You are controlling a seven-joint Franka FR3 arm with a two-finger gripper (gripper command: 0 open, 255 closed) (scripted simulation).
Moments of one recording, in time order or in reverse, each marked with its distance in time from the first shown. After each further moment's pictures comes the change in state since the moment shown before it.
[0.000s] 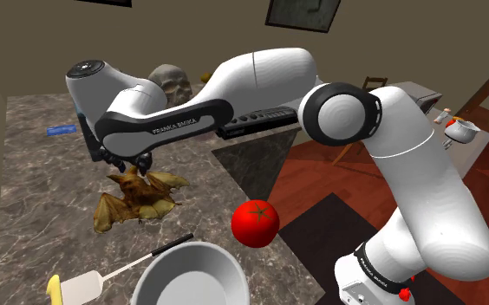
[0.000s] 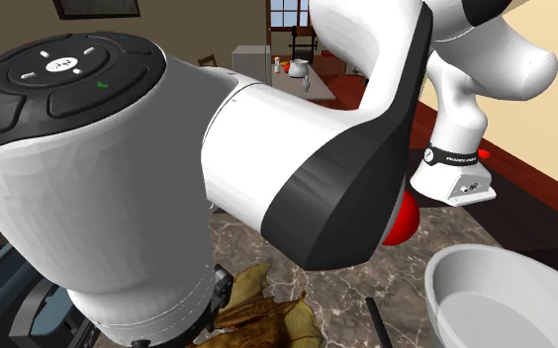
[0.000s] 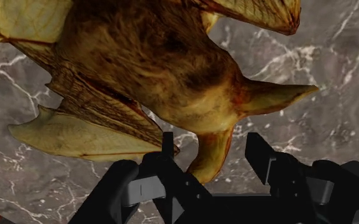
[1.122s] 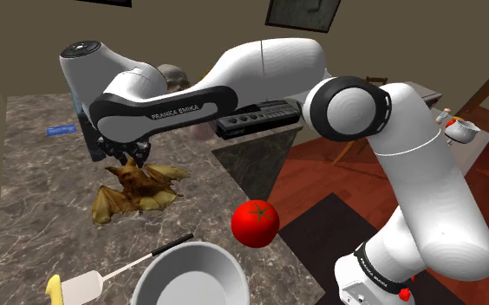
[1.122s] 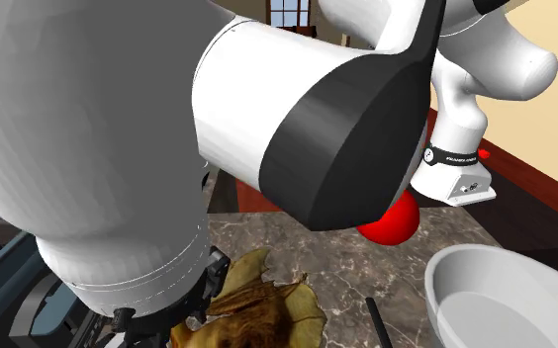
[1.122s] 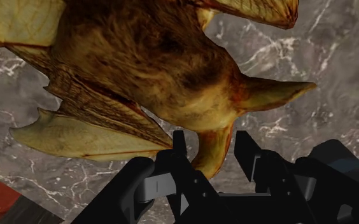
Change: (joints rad) arm -0.003 -0.044 0.013 0.013 0.016 -0.055 -0.017
